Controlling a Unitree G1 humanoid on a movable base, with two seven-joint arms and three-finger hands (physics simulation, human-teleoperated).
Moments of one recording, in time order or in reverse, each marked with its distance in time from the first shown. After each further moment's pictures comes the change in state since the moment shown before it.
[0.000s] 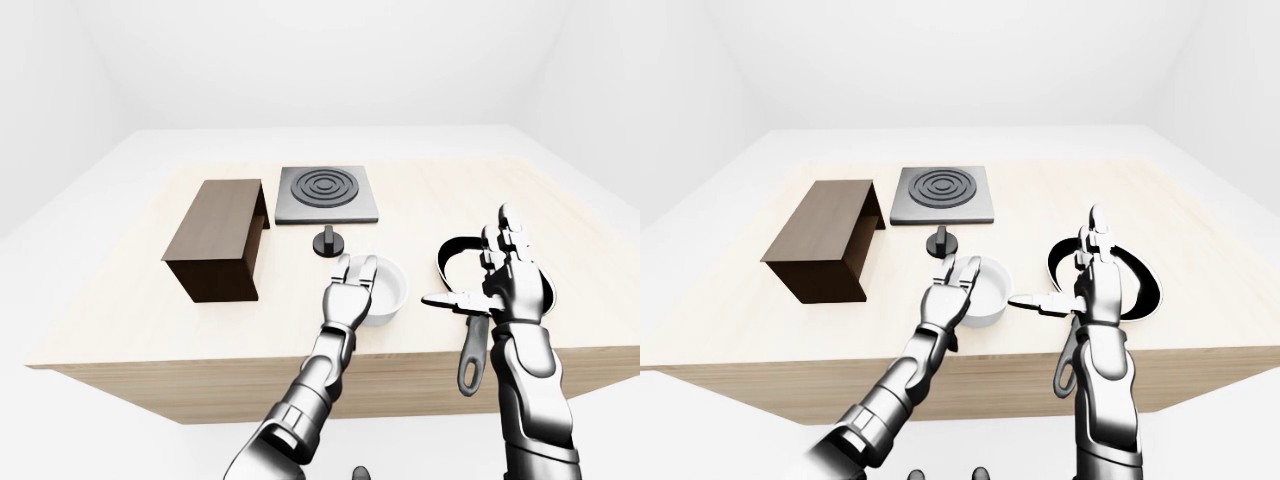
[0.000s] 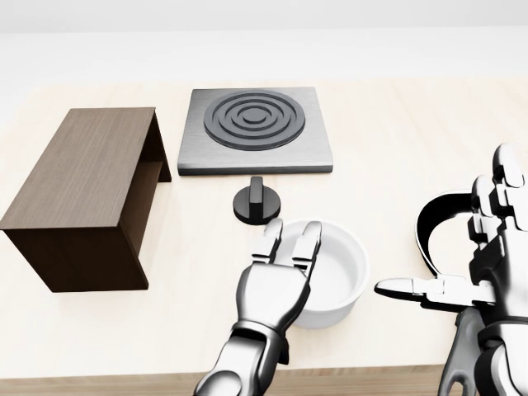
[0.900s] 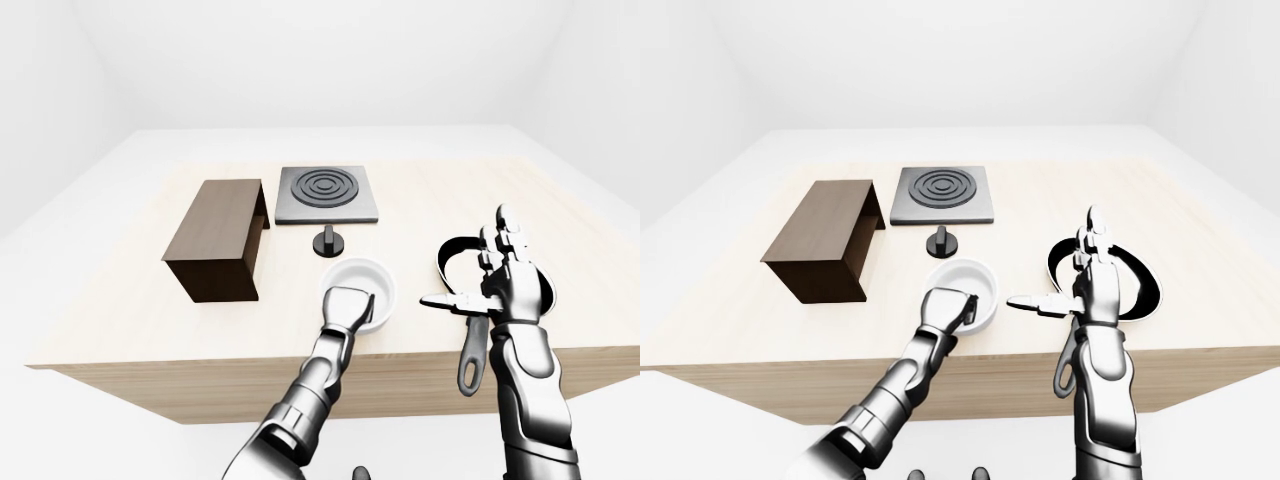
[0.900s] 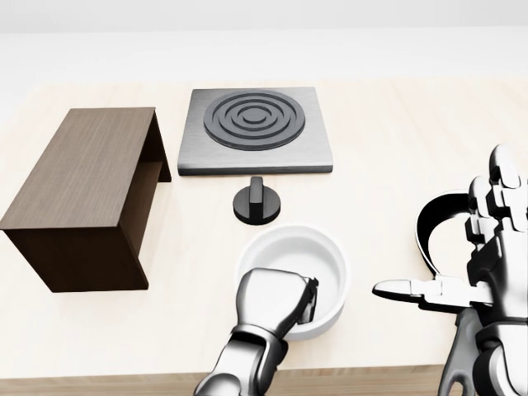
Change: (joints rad) left arm -0.005 0.005 -0.013 0.035 -0.001 0.000 -0.002; right arm 0.003 0.002 0.005 0.000 -0.003 0.000 0.004
